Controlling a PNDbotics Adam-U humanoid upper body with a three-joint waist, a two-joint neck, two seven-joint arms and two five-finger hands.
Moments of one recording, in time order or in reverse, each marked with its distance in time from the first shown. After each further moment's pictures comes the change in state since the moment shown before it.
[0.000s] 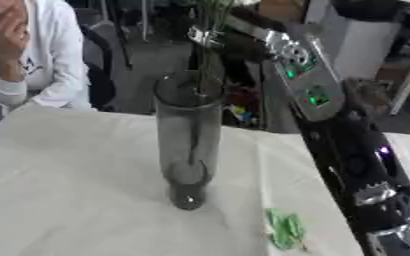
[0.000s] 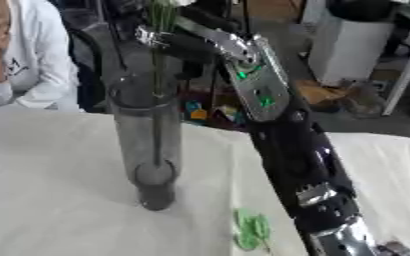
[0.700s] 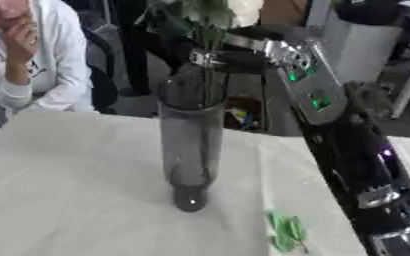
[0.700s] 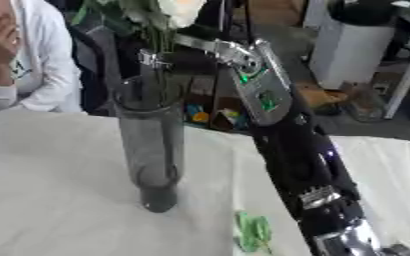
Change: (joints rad) left arm 0.000 0.000 0.000 0.000 0.002 -0.001 -0.001; right arm 0.011 -0.003 0.007 0.006 0.004 -0.027 0.148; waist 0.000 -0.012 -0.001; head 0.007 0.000
